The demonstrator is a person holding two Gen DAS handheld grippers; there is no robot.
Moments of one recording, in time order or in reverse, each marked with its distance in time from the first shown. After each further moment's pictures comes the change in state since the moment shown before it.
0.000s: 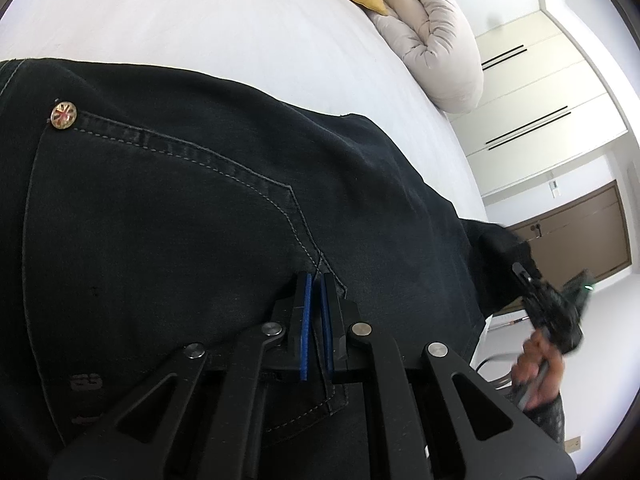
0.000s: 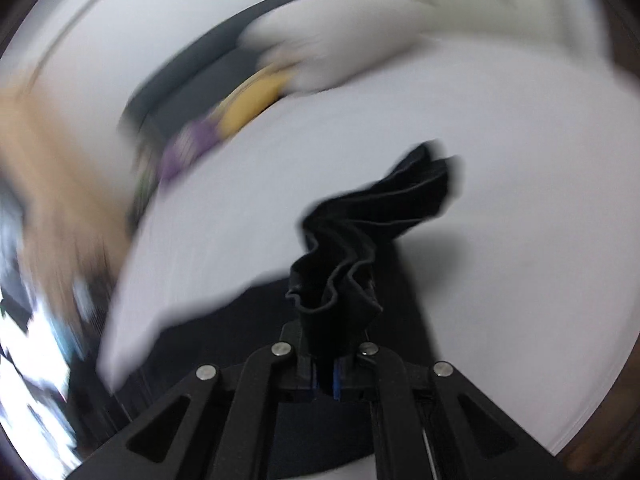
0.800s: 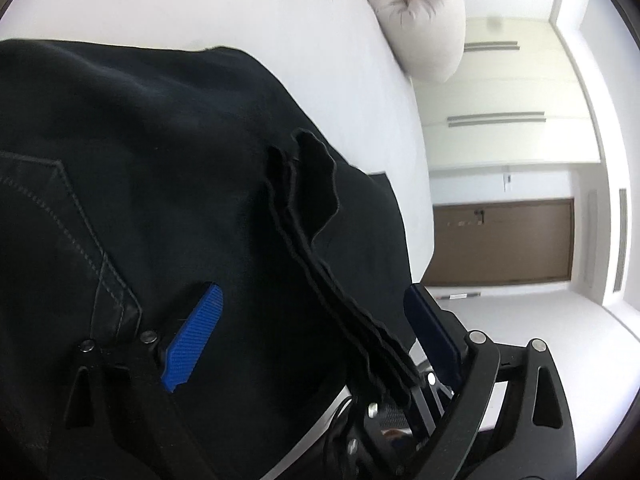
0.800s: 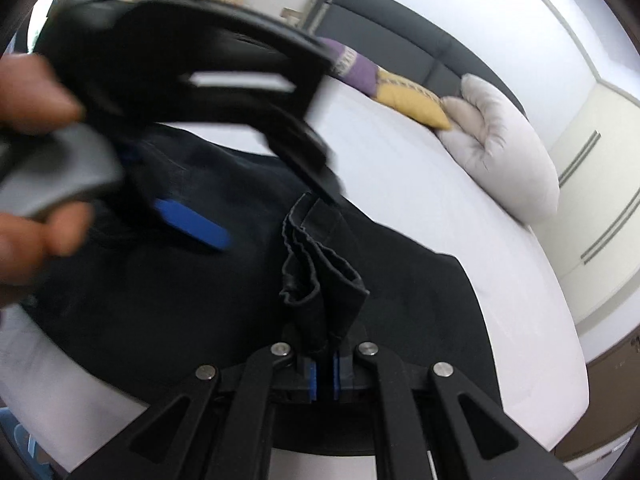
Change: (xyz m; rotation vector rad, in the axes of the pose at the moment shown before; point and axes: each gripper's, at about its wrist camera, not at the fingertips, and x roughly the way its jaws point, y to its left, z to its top) left arm 0.050 -0.071 0.032 -0.135 0.264 -0.221; right arm 0.048 0.222 -0.135 -0.885 0.006 -0.224
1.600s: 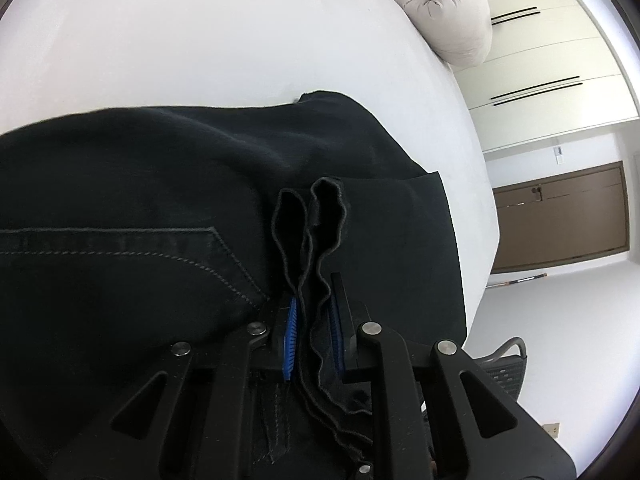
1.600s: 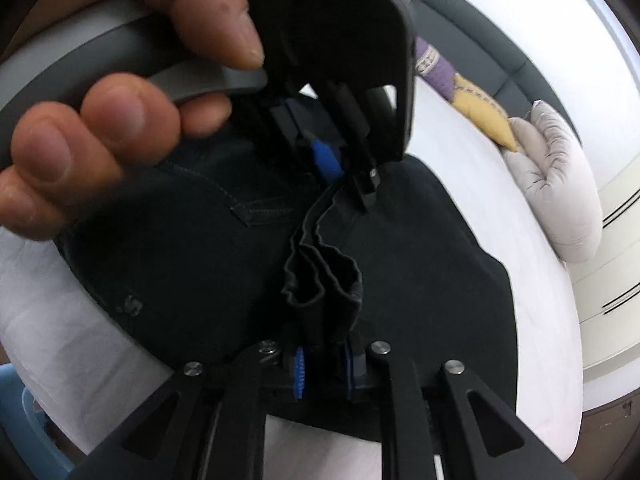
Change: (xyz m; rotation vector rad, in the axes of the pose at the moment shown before) left arm -0.018 0.016 0.010 0.128 -0.037 0.255; right arm 0.023 0.062 0.022 -0.180 0.077 0.122
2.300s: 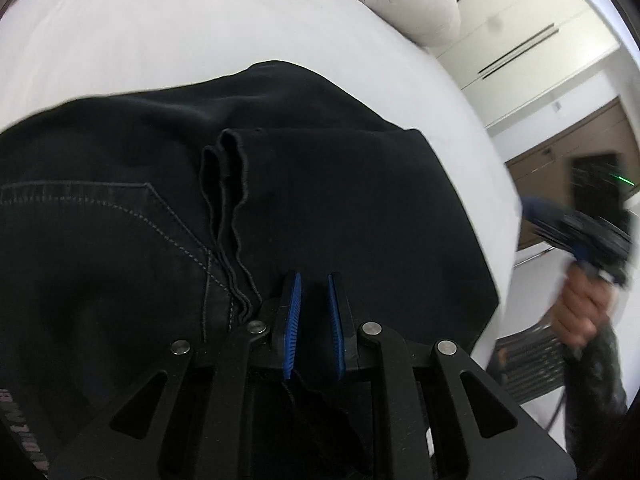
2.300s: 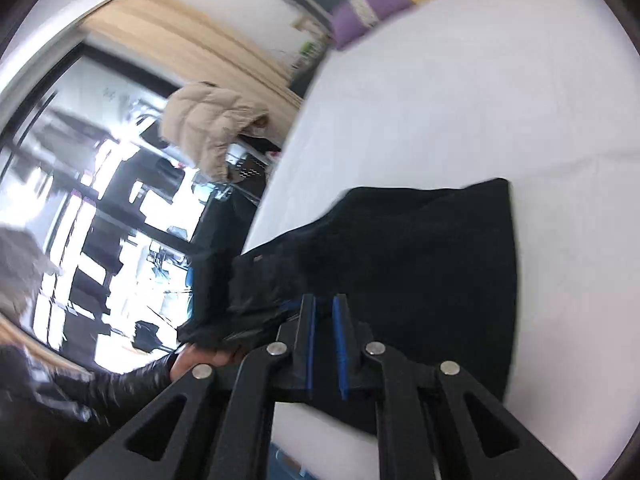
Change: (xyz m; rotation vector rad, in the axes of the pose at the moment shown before) left arm 0.019 -0.030 -0.033 0.187 -0.080 0.066; right arm 0.064 -0.303 -0.073 0.831 -0.073 0.983
